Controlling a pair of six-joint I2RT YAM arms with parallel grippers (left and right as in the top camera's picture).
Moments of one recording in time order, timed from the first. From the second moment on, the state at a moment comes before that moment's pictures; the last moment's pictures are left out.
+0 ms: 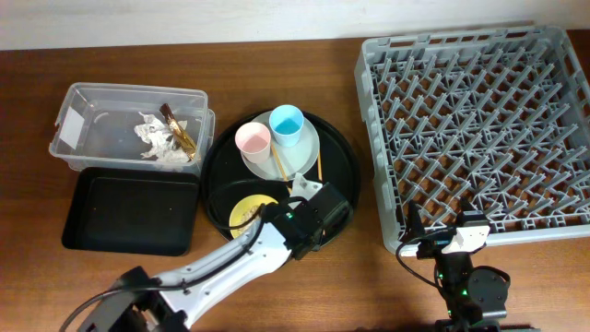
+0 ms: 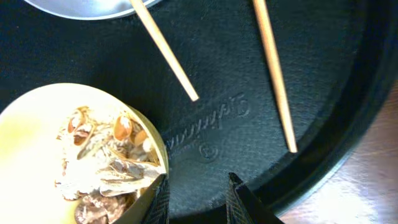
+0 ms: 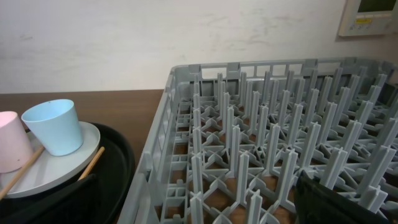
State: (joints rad) left arm -0.90 1.62 1.04 -0.72 -0.32 -0.59; right arm 0.04 0.01 0.01 -0.07 -0.02 0.06
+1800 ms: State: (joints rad) left arm -0.49 1.52 1.04 -0.74 0.23 -0.40; right arm 0.04 0.01 0.01 -0.07 -0.02 0.06
